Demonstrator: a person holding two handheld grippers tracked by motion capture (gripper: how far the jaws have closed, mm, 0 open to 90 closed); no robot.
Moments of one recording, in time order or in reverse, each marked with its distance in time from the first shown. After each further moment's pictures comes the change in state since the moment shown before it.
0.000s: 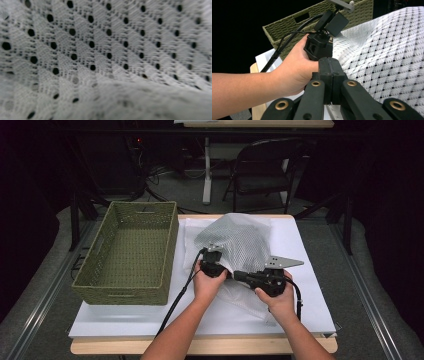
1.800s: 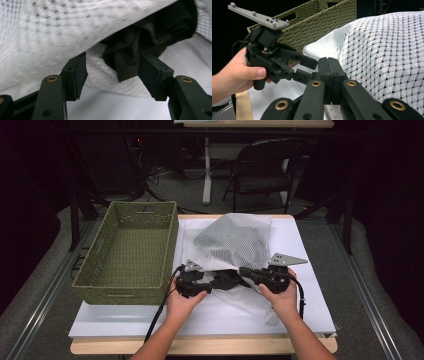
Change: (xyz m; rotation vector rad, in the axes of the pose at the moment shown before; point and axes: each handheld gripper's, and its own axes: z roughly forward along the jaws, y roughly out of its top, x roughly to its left) left arm 0.021 -0.051 -0.070 0.084 0.039 0.069; right arm -0.016 -0.003 -0.005 -0.006 -0.077 0.018
